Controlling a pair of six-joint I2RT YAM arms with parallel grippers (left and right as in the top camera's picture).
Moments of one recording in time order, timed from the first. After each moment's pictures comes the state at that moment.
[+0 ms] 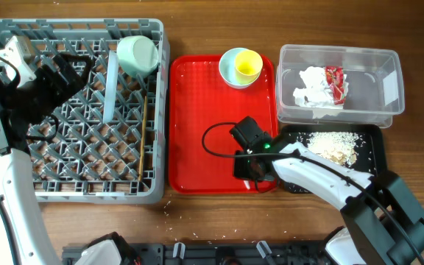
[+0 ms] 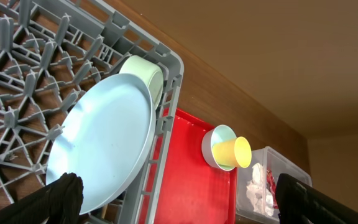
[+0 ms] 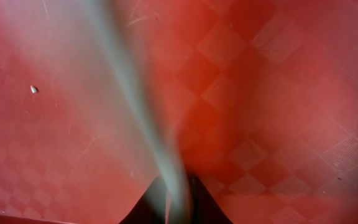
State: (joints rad) left arm 0.41 1.28 1.34 -0.83 0.64 -0.34; right arm 0.67 1.62 0.81 -0.58 -0.13 0.79
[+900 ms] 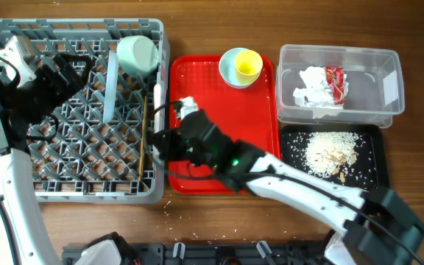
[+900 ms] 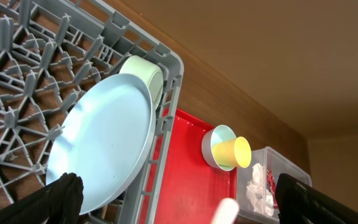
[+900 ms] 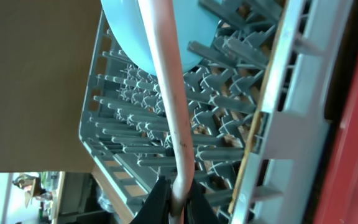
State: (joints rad) left arm 0.41 1.28 1.34 -0.83 0.64 -0.34; right arm 0.96 1.64 1.02 0.09 -0.16 1.01
